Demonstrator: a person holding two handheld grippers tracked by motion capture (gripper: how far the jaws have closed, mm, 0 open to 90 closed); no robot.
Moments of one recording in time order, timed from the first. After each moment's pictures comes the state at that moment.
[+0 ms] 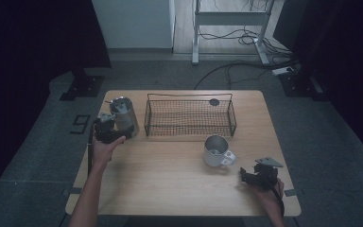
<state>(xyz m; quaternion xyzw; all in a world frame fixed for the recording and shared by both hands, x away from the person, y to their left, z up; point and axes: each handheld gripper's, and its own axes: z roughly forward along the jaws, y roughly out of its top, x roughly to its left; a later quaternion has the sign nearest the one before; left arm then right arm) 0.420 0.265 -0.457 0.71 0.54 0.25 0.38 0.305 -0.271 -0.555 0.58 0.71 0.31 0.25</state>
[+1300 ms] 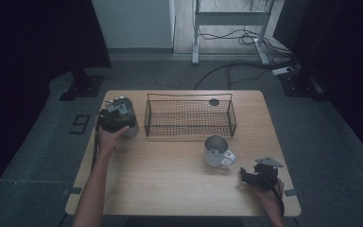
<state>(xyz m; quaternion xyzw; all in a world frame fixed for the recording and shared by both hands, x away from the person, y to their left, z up) 0.473 0.263 -0.476 0.69 0.56 0.29 0.36 0.305 -0.272 -0.556 0.58 0.70 0.31 0.26</state>
